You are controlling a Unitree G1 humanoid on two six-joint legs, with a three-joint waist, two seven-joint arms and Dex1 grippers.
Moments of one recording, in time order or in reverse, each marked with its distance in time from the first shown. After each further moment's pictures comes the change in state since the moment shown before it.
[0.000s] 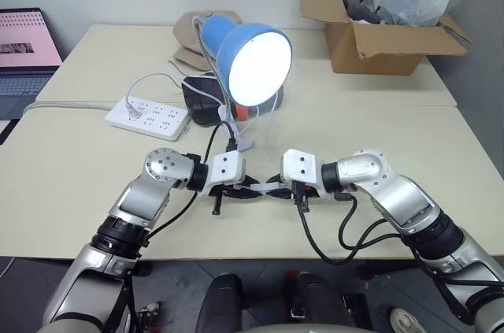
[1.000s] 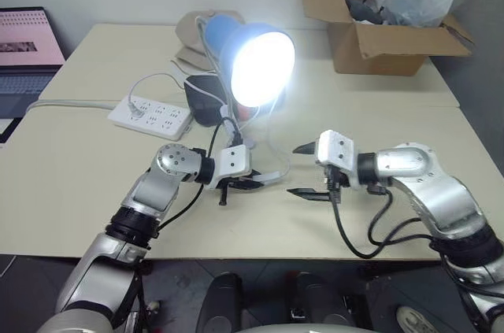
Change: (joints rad) left arm -0.093 -0.080 -0.030 0.171 0.100 -0.048 0.108; right arm 0.174 -0.145 -0.293 -0.189 0.099 0.094 -0.029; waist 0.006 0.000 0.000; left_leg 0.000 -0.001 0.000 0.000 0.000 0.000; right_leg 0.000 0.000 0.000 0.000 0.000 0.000
